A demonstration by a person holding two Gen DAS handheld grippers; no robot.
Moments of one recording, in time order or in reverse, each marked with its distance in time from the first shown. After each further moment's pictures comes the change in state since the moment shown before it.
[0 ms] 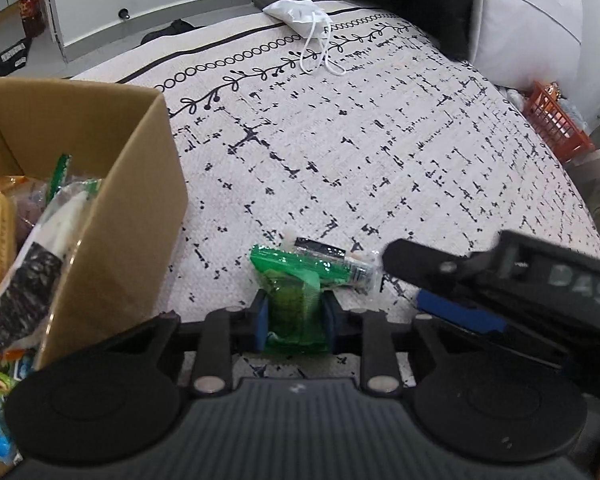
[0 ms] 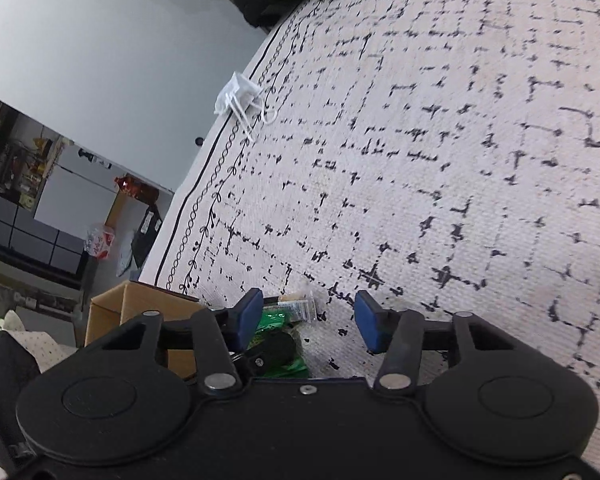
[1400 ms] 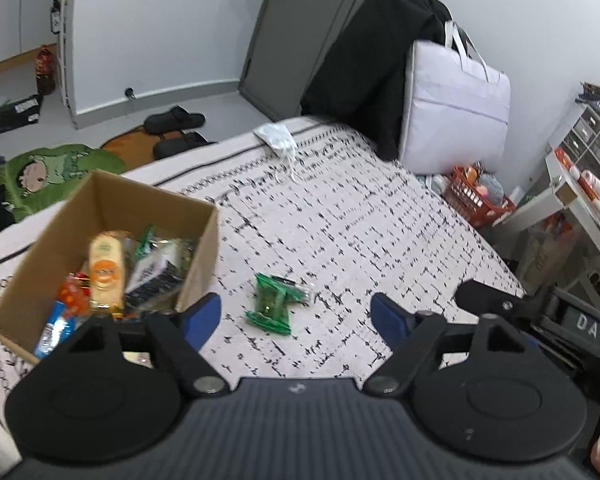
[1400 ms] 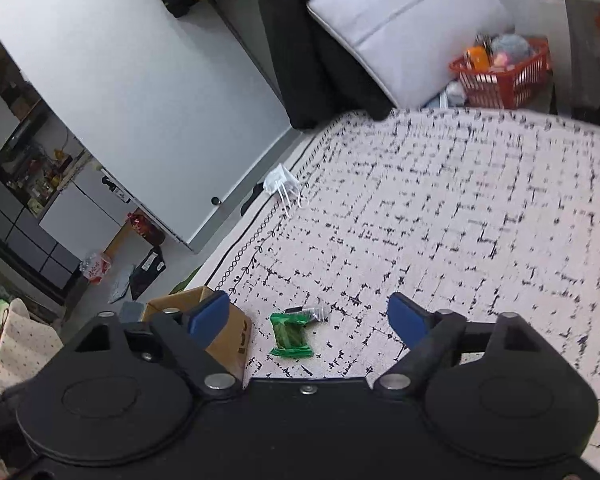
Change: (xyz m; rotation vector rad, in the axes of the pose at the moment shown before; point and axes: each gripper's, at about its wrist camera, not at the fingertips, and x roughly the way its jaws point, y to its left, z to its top) left arm -0.166 -0.004 -0.038 -0.005 -0.252 -0.079; right arm -0.163 0.039 -0.041 -0.155 -0.260 -0.054
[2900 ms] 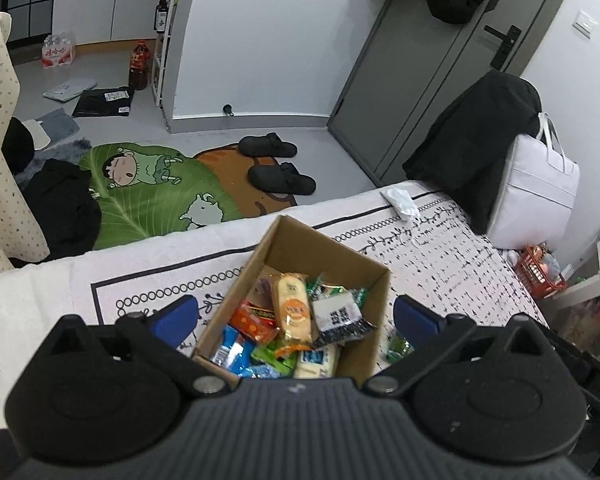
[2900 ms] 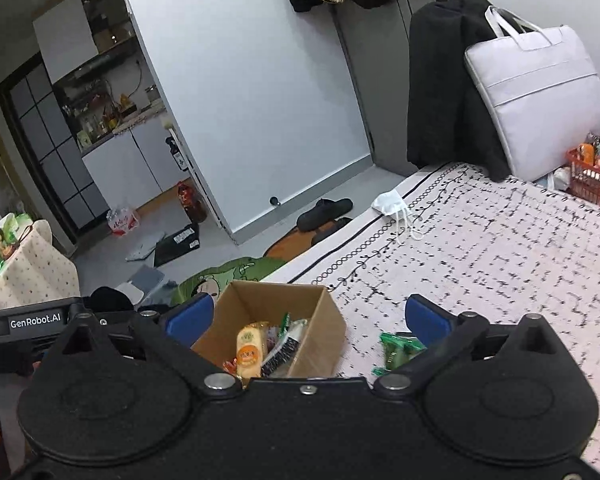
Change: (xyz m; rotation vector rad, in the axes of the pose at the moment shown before) left arm -0.095 0.146 0.020 -0.184 -0.103 0.142; right arm 0.000 0.143 -0.035 -0.342 -0.086 0.057
